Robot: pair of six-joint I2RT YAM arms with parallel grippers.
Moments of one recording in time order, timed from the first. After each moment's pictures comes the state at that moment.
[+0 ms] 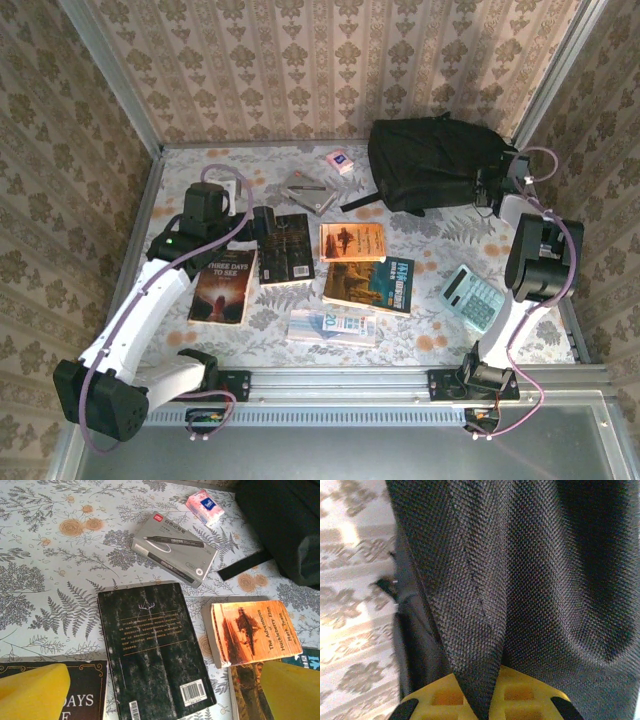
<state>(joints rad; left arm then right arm) -0.38 1.09 1.01 -0.59 0.07 -0.33 -0.26 1.87 1.22 0.04 -0.19 1.45</state>
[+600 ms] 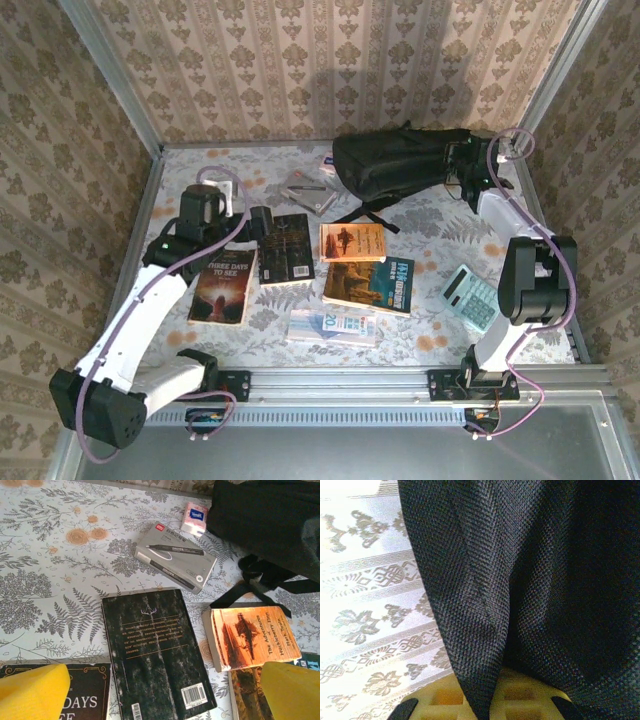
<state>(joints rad) -0.38 1.04 1.01 -0.59 0.04 -0.33 -0.05 1.71 1.27 0.01 -0.05 1.61</state>
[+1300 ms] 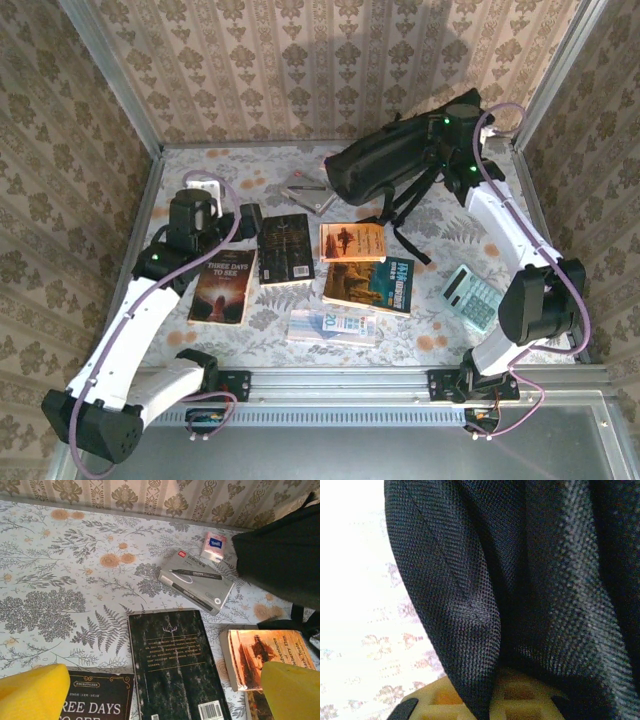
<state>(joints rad) -0.39 0.96 1.01 -0.59 -0.08 -0.33 0.16 1.60 1.47 -0.18 0.17 1.60</state>
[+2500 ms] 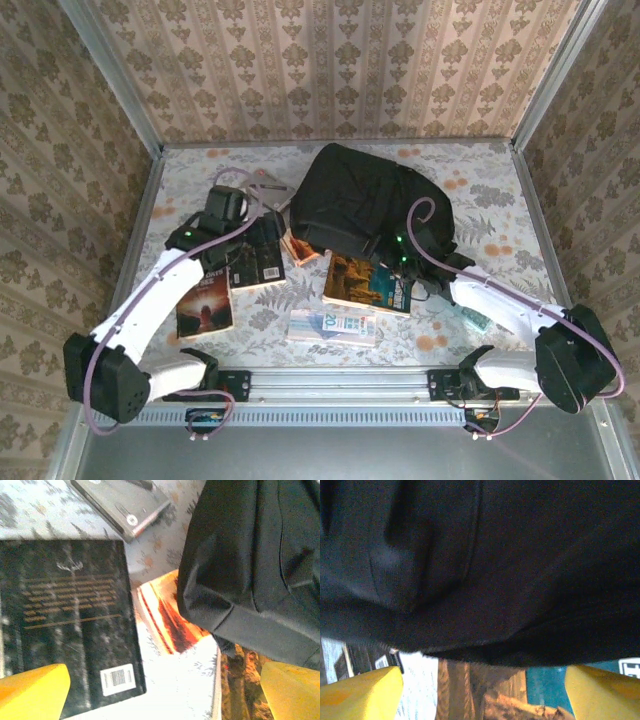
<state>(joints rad) -0.47 1.20 1.01 -0.63 0.04 -0.57 0.53 1.23 0.71 -0.30 -0.03 1.00</state>
